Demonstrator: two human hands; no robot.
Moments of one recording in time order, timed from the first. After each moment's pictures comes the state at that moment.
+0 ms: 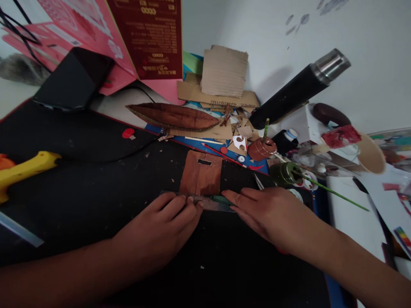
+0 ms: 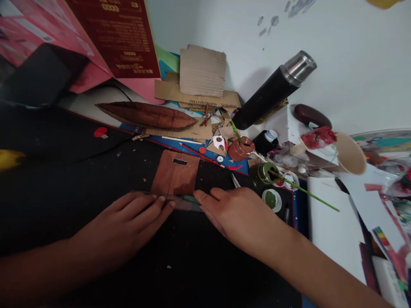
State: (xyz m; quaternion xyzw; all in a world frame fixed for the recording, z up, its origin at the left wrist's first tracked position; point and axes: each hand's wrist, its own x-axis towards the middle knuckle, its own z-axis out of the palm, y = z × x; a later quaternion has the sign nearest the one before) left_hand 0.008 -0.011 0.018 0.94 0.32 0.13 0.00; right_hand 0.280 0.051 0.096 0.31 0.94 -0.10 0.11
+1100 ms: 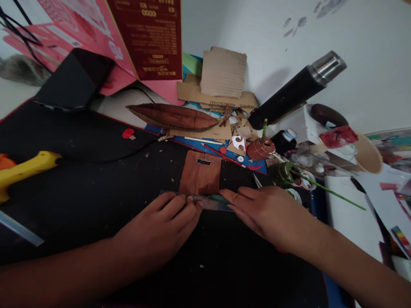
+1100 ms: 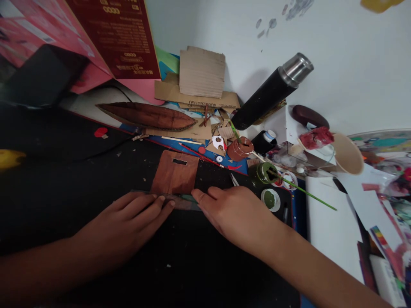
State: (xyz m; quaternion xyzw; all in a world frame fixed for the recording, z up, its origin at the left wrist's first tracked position) left_hand 0.008 -0.012 0.017 0.94 0.32 0.14 0.00; right_hand 0.278 0.051 0.094 0.31 0.94 -0.09 0.11
